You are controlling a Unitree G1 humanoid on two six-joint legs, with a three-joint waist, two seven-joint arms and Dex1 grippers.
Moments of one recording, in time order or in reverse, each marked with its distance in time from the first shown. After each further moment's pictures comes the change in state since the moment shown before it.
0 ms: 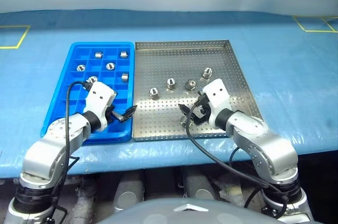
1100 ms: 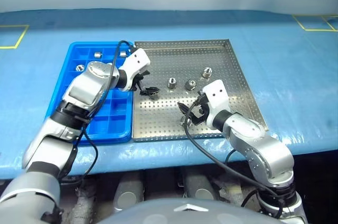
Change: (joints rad) left arm -0.790 -0.050 -0.479 0.852 0.232 -0.209 -0.520; right arm 0.046 0.063 0.000 -0.015 -0.008 -0.015 -0.076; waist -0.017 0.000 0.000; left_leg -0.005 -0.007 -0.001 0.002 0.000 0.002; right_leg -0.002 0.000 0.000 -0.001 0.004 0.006
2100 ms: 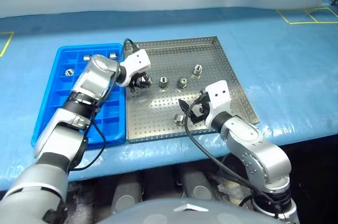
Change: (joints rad) left arm 0.016 -0.052 0.202 0.033 0.217 -0.107 -0.004; right arm -0.013 0.081 0.027 0.001 -0.012 -0.048 -0.068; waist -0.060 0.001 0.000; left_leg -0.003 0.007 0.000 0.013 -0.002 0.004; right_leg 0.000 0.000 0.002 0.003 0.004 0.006
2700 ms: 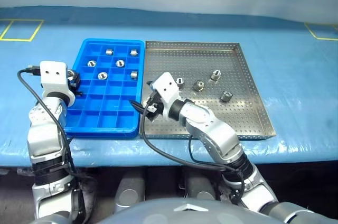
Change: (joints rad) left arm 0.570 -0.156 0.608 -0.499 0.004 0.099 0.705; right arm -0.247 0.135 0.308 0.376 -0.061 -0.304 0.200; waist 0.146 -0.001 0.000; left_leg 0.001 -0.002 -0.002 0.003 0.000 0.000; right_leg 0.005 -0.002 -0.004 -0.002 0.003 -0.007
